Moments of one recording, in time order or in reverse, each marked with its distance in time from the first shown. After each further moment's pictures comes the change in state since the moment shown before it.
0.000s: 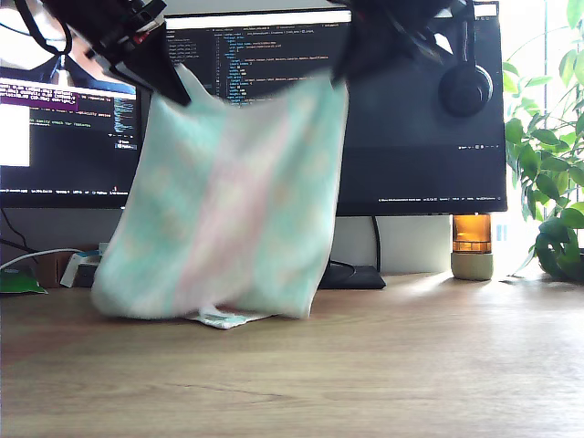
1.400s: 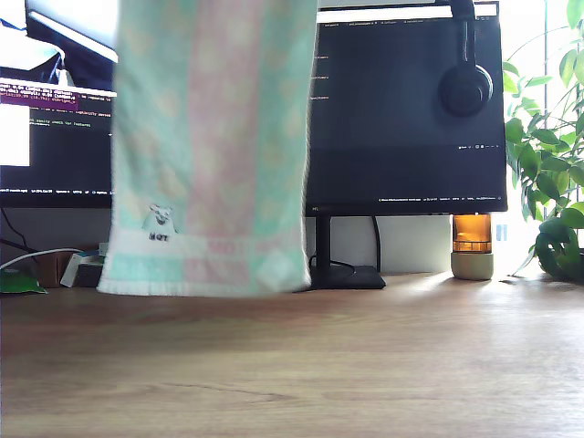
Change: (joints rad) left arm 0.050 -0.001 0.630 -0.359 0.238 0.131; right arm 0.032 0.166 0.860 -0.553 0.056 -0.101
